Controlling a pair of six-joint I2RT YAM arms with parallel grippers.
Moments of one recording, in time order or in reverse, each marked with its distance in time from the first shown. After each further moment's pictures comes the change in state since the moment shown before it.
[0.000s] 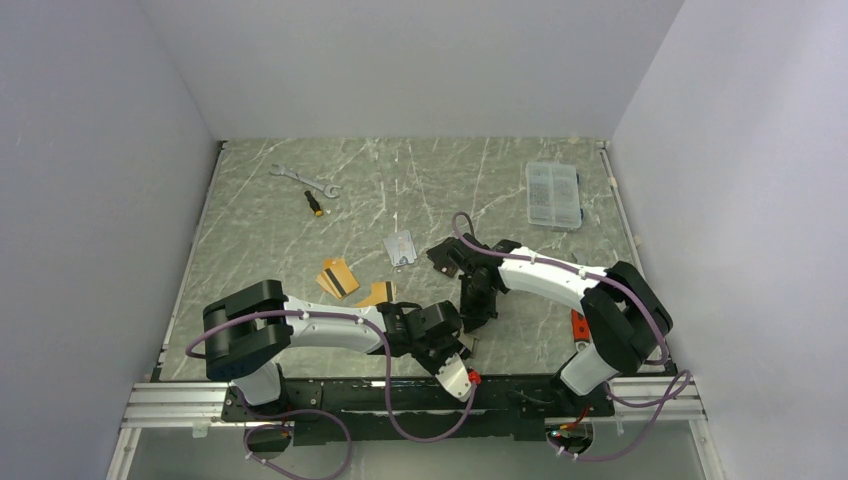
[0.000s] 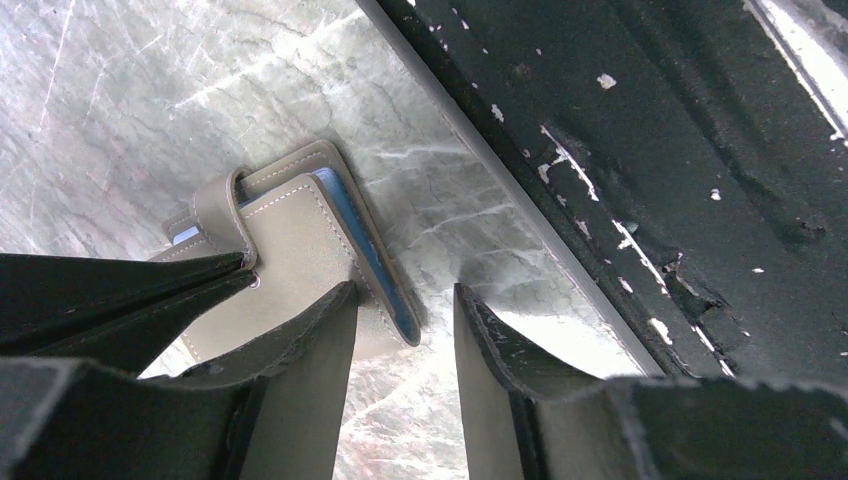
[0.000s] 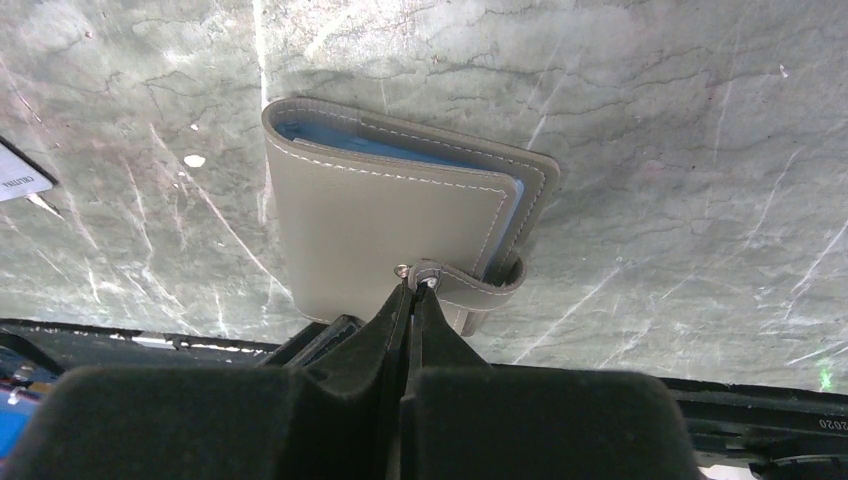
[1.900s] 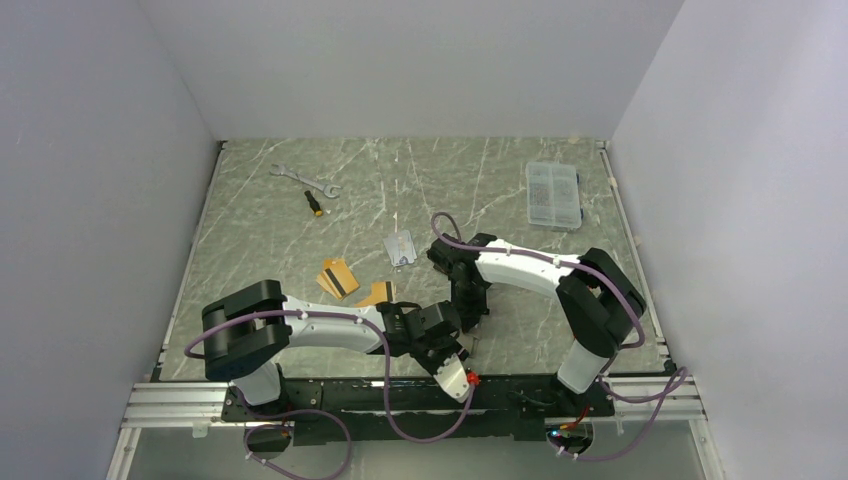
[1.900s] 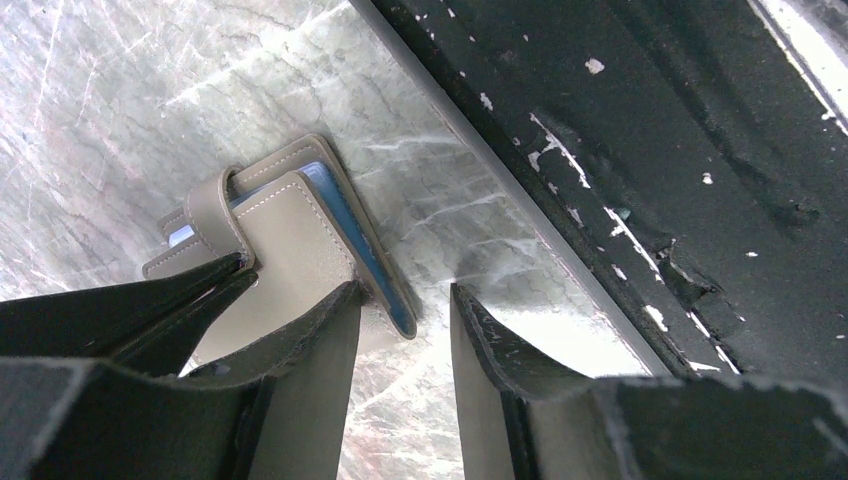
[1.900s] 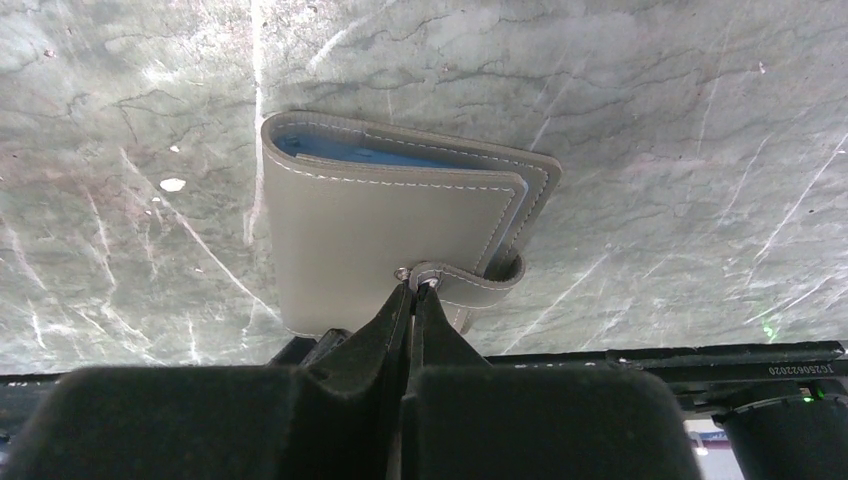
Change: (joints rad) left arm 0.002 -0.004 0.000 -0.018 -0.001 0.022; right arm 0.079 0.158 0.134 -0.131 0.100 0.016
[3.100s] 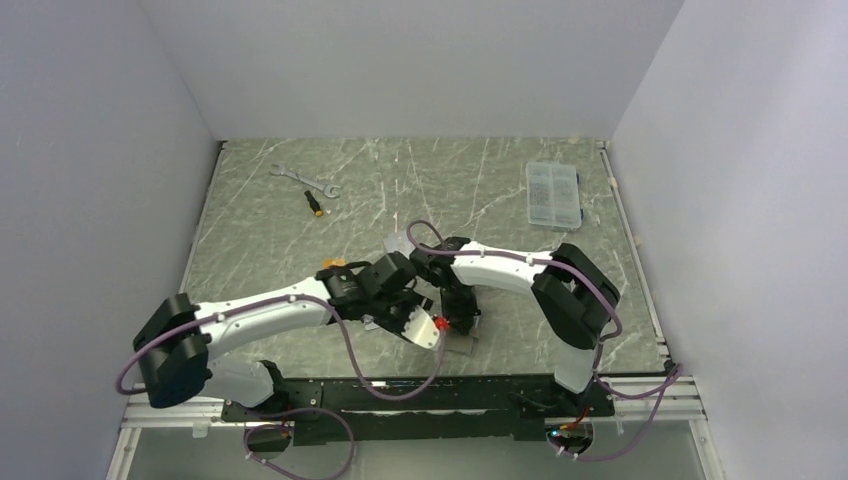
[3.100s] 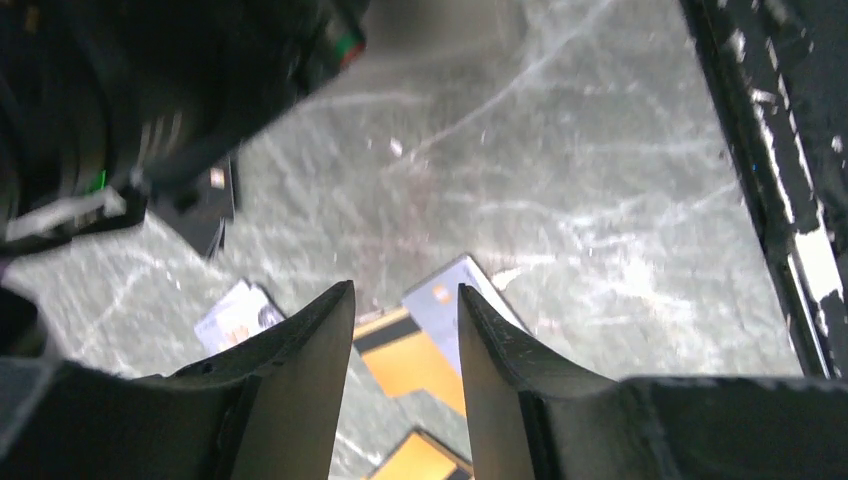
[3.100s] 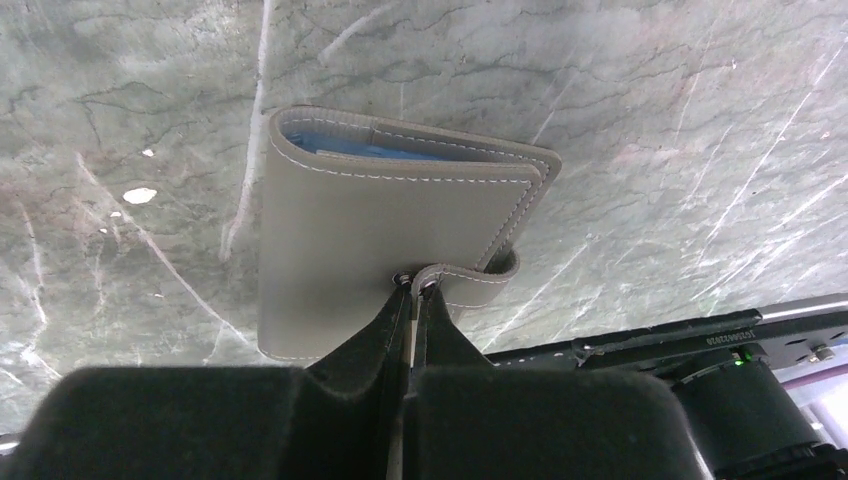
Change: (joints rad) left arm 0.236 -0.288 0.025 -0.300 0.003 -0.007; right arm 0.102 0.125 0.093 -0.099 0.124 0.016
